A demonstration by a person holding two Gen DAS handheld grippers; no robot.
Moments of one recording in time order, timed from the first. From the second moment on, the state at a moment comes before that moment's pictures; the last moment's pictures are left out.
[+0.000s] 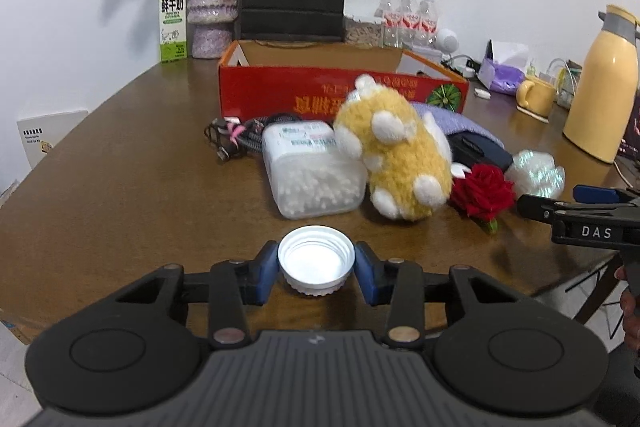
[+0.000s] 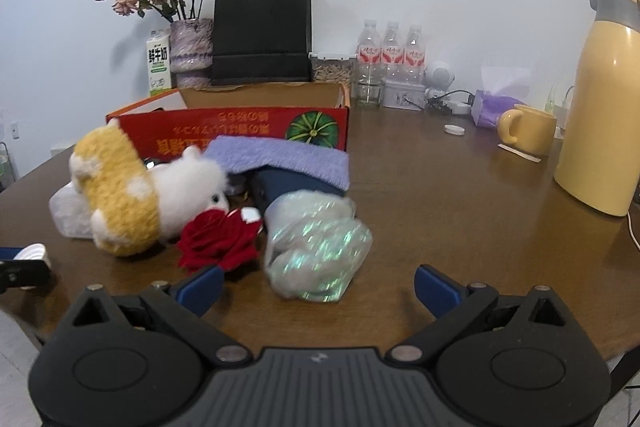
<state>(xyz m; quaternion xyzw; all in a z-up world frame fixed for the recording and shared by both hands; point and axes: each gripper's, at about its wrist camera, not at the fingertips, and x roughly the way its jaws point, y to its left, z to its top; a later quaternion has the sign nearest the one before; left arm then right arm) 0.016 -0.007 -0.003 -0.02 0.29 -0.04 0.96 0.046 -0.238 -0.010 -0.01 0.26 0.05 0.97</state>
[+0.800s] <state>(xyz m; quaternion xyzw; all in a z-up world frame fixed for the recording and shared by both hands) 0.065 0.023 0.072 -0.03 0.19 -0.05 0.98 0.064 -0.244 0.037 0.00 0.19 0.12 0.97</state>
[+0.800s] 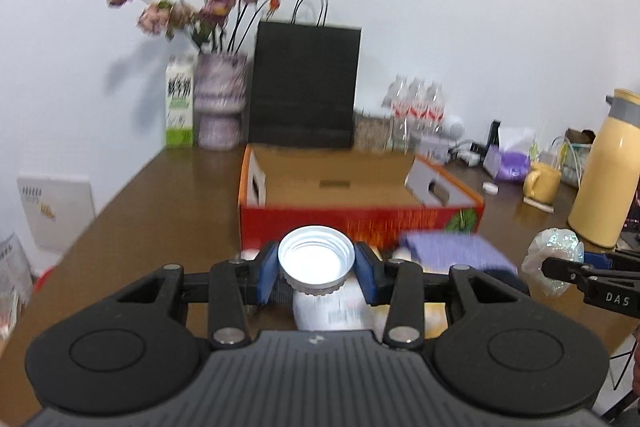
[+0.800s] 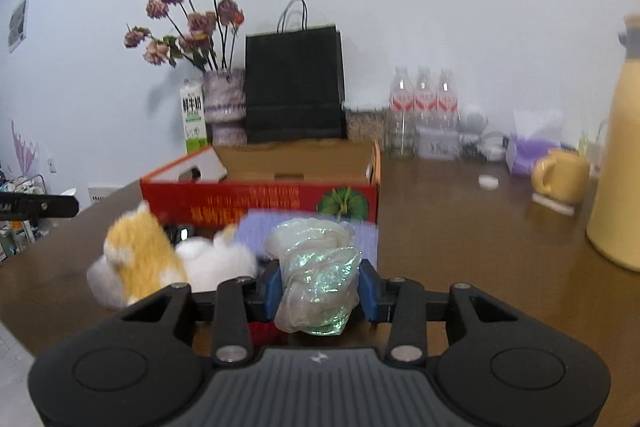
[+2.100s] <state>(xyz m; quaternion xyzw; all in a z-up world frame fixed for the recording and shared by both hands) 0.367 0.034 0.030 -0.01 0.31 -0.01 0.95 0.398 -0.132 0.049 -0.07 0.35 0.12 0.93</state>
